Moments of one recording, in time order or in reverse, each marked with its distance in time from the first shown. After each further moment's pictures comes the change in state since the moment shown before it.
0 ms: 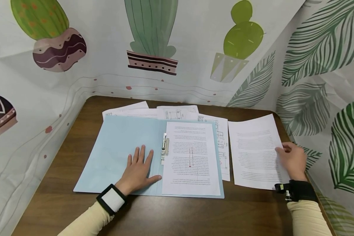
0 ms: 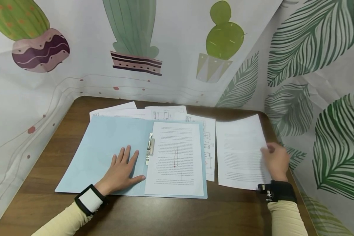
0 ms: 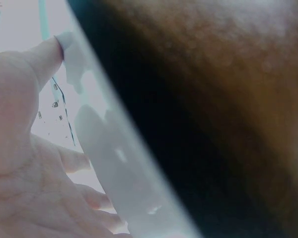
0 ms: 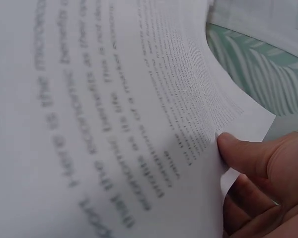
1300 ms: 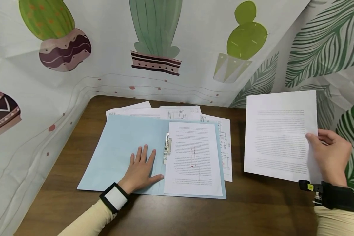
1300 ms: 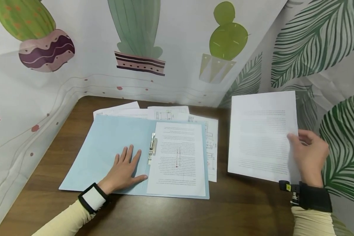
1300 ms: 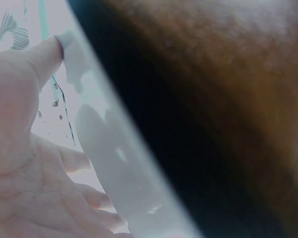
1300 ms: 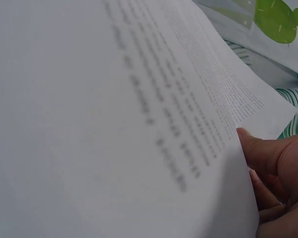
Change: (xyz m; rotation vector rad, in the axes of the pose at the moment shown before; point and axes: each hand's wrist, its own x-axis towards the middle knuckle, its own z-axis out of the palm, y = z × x) left_hand -0.001 0.002 -0.001 -0.003 -0.009 -0.008; right_hand 0.003 -0.036 -0.088 0.176 0.223 0.061
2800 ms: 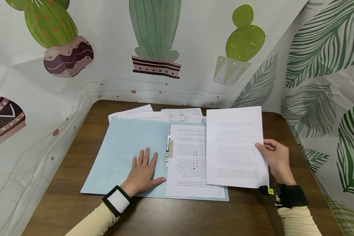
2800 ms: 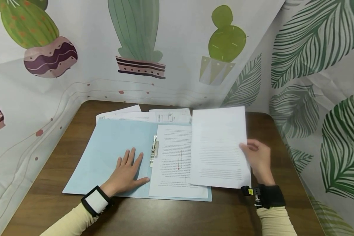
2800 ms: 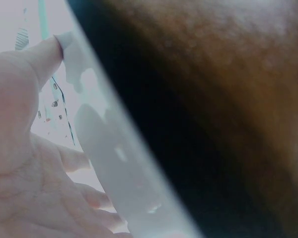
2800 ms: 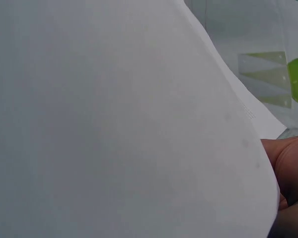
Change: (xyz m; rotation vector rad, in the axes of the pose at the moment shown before) left_hand 0.000 0.000 -0.001 -0.007 0.002 -0.003; right_hand -0.061 -0.018 0.102 0.292 -0.391 0.121
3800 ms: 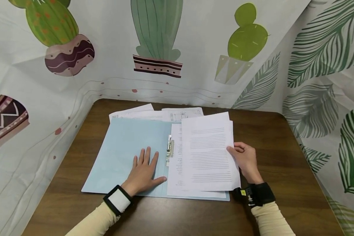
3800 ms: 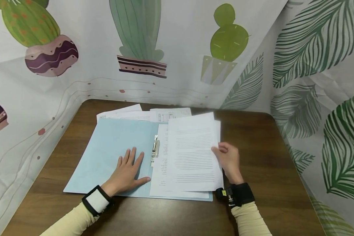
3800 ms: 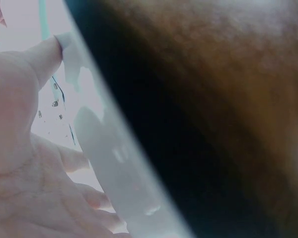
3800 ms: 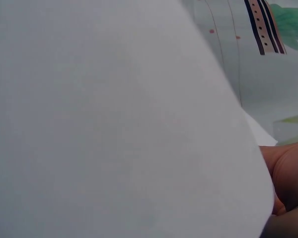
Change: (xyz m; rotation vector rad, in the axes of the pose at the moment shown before) left_hand -0.001 -0.003 0.002 -0.003 -0.002 0.007; right_hand -0.026 -0.008 0.088 0.024 -0.131 0.003
